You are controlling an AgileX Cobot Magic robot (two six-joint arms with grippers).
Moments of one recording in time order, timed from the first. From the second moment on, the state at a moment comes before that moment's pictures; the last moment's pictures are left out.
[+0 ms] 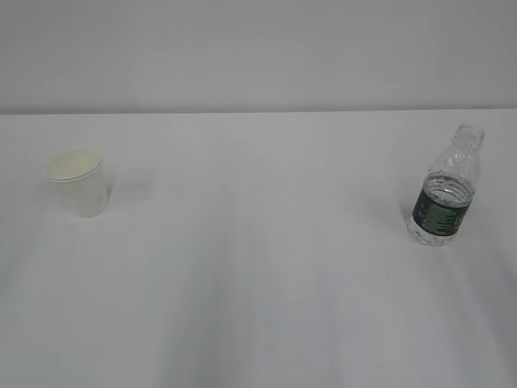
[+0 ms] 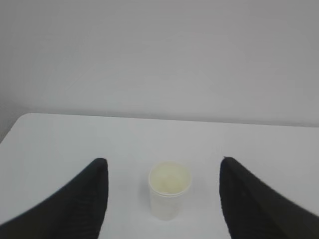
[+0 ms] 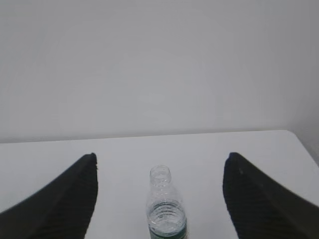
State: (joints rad) left arm -0.07 0.66 -0.58 0.01 0.22 -0.16; right arm 0.04 0.49 -0.53 -0.02 0.27 0.02
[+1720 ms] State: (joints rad) left arm -0.21 1.27 -0.28 0.01 -0.64 -0.16; right arm 0.04 0.90 -0.13 -0.07 -0.43 0.13
